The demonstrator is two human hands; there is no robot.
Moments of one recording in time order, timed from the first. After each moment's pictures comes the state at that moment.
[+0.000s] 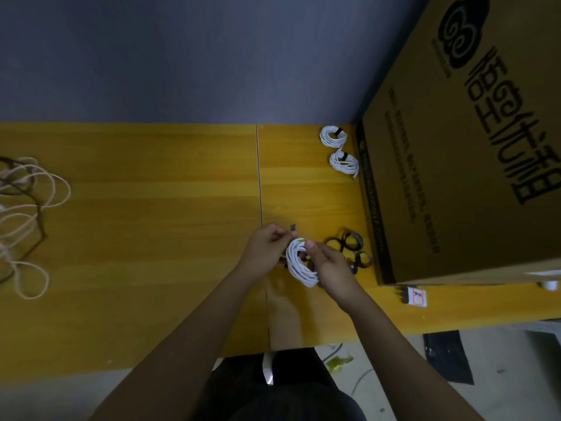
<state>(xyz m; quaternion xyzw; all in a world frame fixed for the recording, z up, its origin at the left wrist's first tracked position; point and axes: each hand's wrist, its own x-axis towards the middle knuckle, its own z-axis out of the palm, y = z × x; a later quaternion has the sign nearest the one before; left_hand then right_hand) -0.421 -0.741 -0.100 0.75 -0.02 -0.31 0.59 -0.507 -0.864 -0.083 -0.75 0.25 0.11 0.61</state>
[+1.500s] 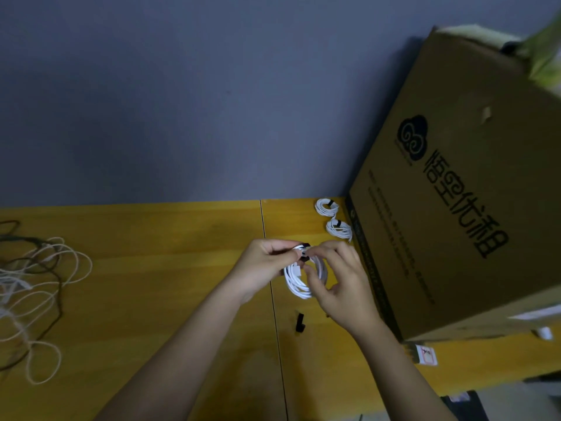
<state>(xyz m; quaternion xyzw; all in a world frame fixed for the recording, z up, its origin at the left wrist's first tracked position) -0.371 -0.703 0.018 0.63 -0.14 -0.32 0.69 -0.470 -0.838 0.010 -0.92 0.01 -0.27 0.30</state>
